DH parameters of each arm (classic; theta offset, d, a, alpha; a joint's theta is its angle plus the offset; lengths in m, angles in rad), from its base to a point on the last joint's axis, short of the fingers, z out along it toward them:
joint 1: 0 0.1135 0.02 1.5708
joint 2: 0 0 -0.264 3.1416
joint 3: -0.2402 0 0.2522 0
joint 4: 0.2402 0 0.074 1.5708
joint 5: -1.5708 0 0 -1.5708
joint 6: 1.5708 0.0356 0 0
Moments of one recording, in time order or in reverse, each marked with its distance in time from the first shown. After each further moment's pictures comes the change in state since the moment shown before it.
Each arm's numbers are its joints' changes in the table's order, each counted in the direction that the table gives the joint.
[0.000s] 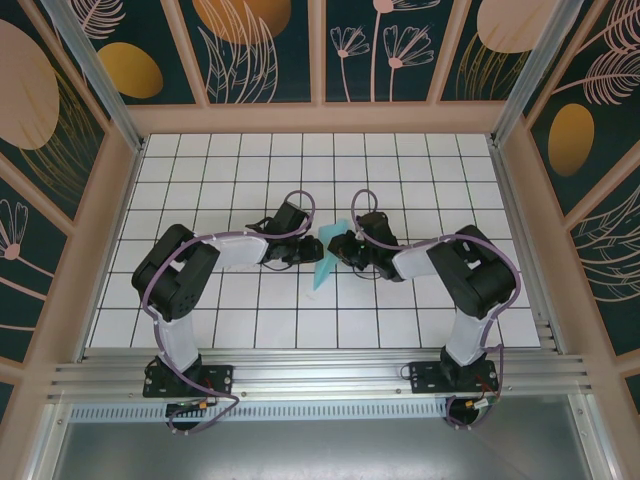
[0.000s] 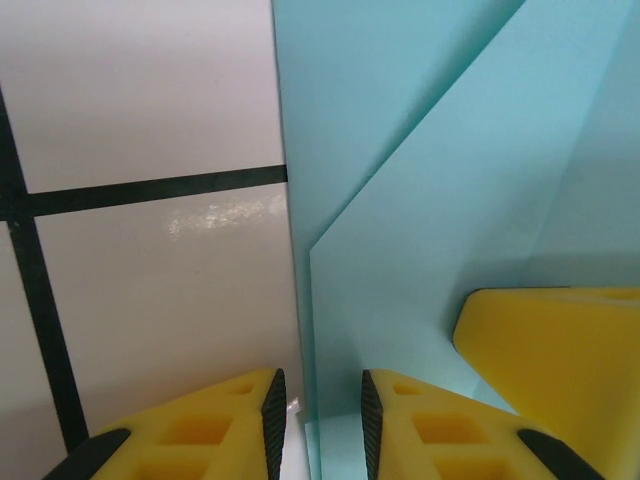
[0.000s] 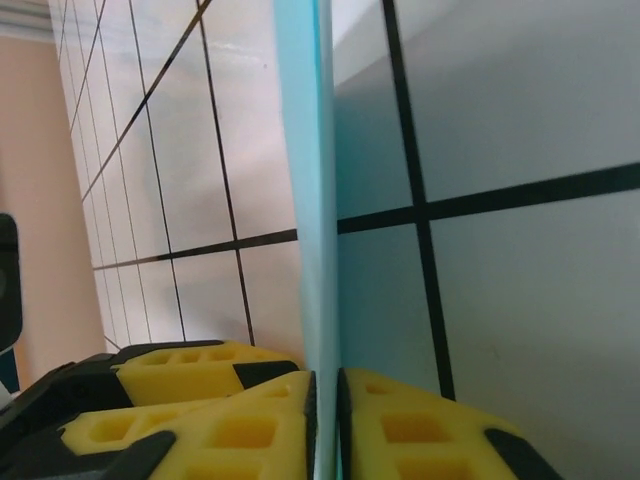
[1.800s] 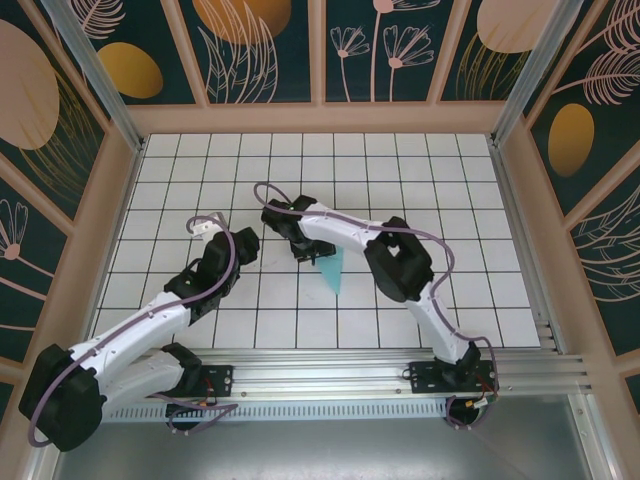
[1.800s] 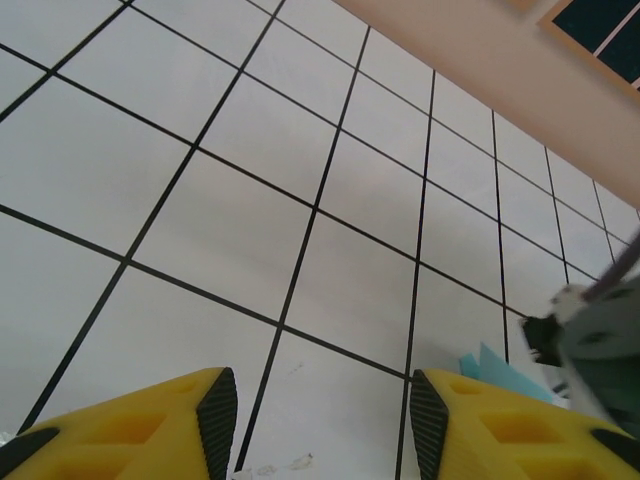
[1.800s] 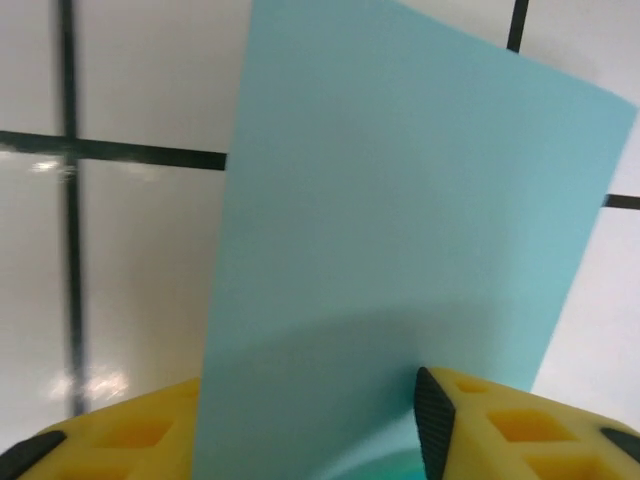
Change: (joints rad) left arm 0.028 0.866 0.482 -0.014 0.718 -0.185; right arm 0.340 -0.446 -1.139 1.555 -0.683 -0.346
